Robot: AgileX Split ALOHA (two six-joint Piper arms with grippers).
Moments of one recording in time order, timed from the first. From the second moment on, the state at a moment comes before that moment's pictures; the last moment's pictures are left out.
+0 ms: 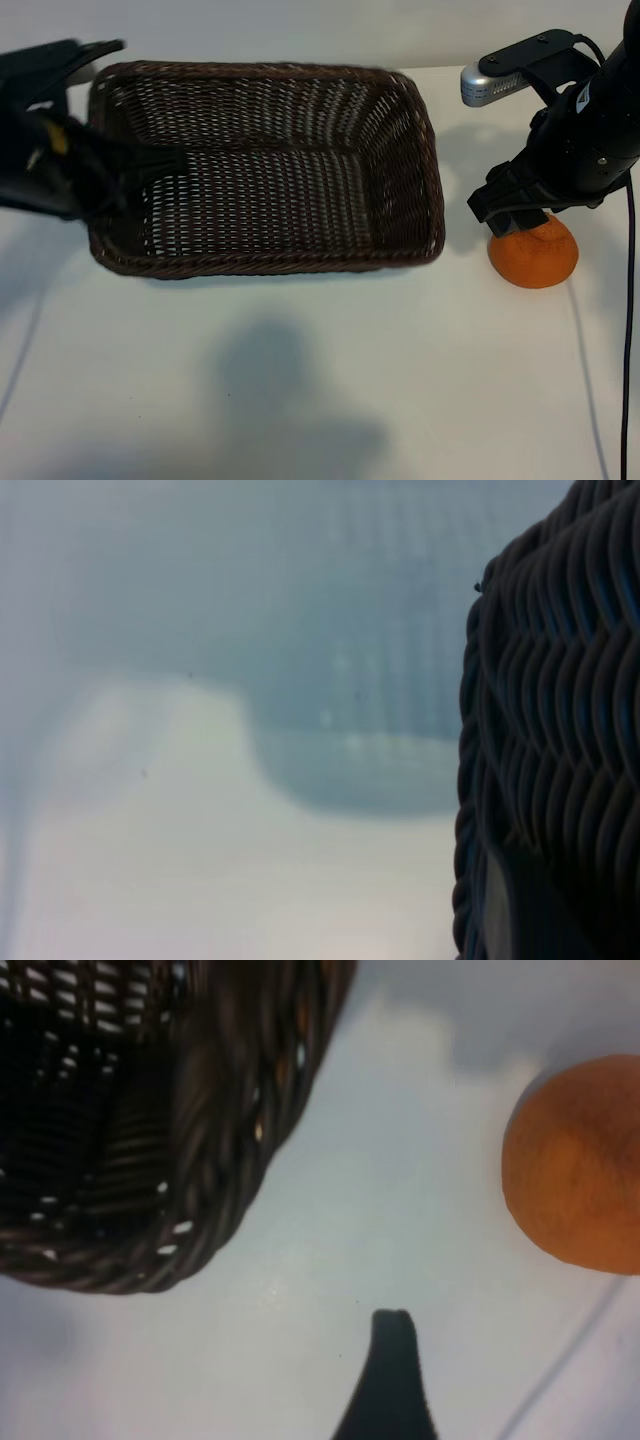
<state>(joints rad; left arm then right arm) -0.38 1.45 -1.03 0.09 0.71 -0.52 0.29 1.55 -1.19 0.10 1.02 -0.06</state>
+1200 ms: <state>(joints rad) -0.38 1.84 -1.16 -0.13 0.54 -0.29 0.29 1.55 -1.19 0.10 1.02 -0.06</state>
